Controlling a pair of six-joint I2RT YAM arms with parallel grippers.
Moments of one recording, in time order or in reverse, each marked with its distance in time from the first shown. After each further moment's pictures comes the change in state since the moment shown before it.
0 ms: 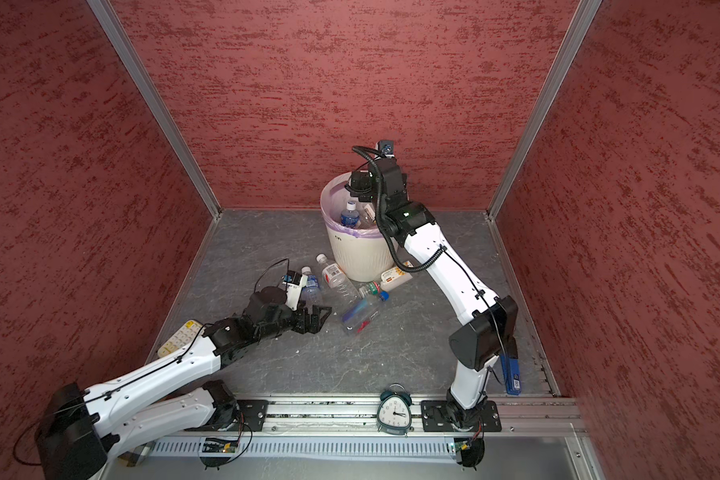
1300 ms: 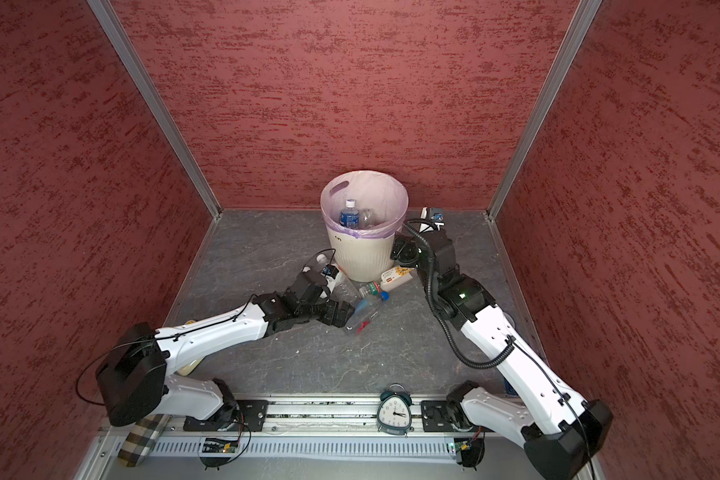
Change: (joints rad) left arm -0.060 0.449 0.280 -0.047 0.042 0.101; right arm -0.006 -0.693 -0.847 0.036 0.040 0.114
